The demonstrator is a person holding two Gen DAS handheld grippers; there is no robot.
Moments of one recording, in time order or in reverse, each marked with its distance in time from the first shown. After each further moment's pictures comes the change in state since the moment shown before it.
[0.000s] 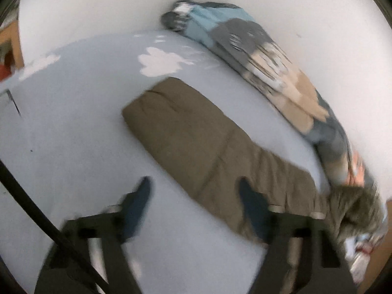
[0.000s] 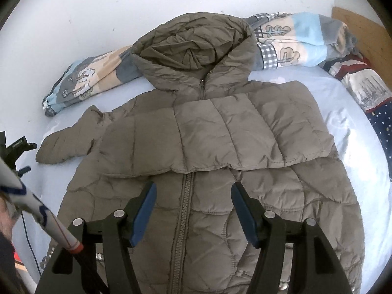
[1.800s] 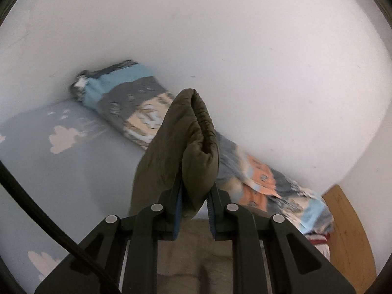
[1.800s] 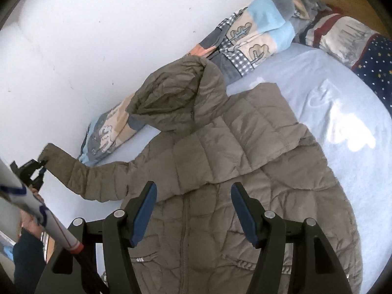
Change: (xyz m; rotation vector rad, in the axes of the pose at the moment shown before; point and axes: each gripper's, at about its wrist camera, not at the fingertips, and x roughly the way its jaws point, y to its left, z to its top) left arm -0.167 -0.191 0.000 0.226 -0.223 -0.417; right arm -0.081 -0.108 0.007 0.324 -0.110 0.240
